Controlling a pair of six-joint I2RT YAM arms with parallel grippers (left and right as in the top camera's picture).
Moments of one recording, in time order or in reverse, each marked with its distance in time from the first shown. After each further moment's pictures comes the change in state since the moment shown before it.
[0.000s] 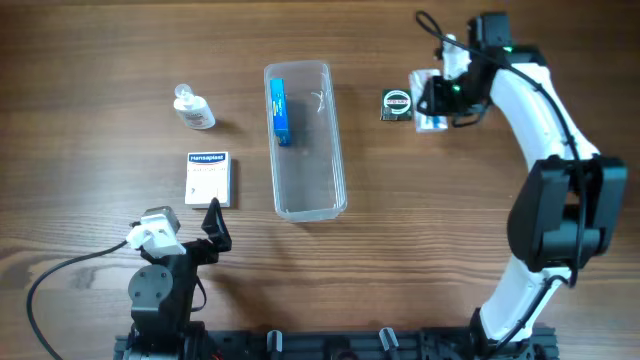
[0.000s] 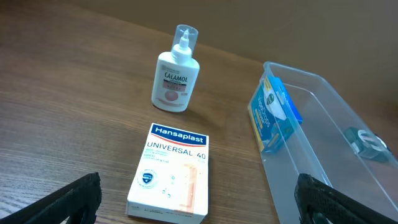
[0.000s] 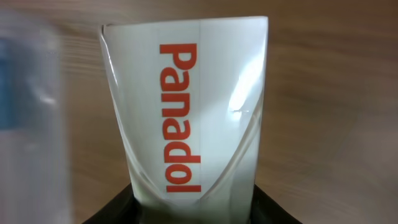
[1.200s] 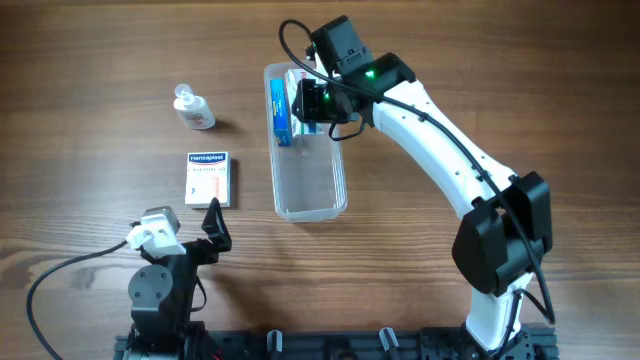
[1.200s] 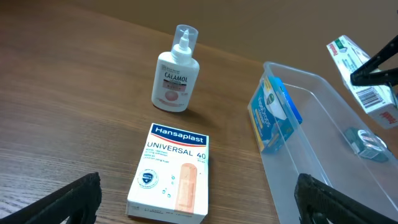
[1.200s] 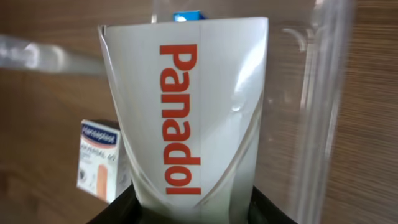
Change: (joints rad) left arm 0.000 0.000 0.000 0.000 0.000 0.000; right arm 0.499 0.000 0.151 0.071 0.070 0.524
